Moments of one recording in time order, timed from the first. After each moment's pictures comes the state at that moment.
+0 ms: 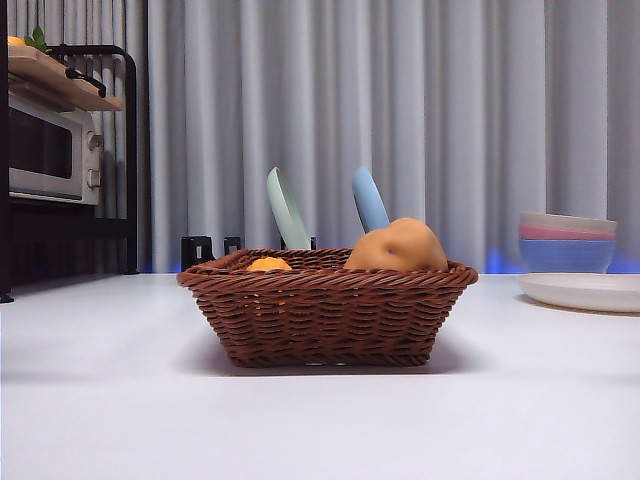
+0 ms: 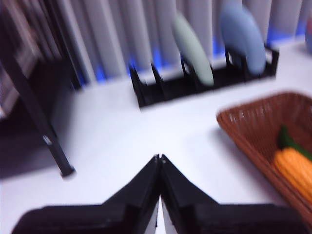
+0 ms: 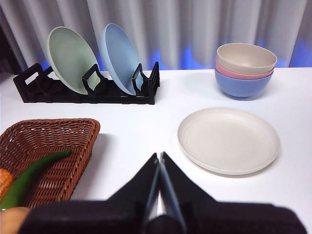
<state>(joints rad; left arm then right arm) -0.18 0.47 0.50 -0.19 -0.02 0.11 0.26 0.44 0.57 -0.34 0.13 0.05</state>
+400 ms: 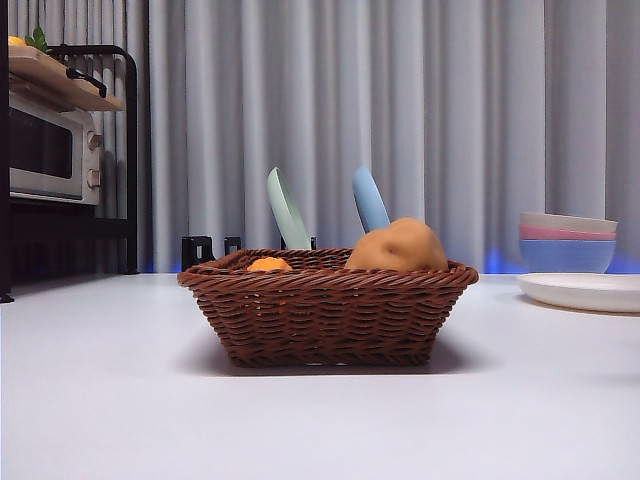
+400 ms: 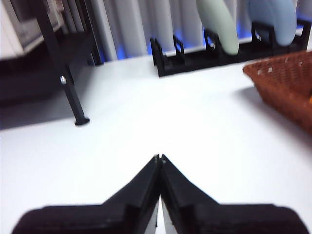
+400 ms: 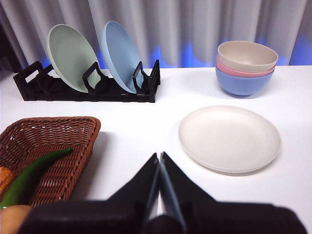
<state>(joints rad) -0.05 0.08 0.06 -0.14 0.03 0.12 0.26 0.44 0.57 -0.34 0.13 0.06</state>
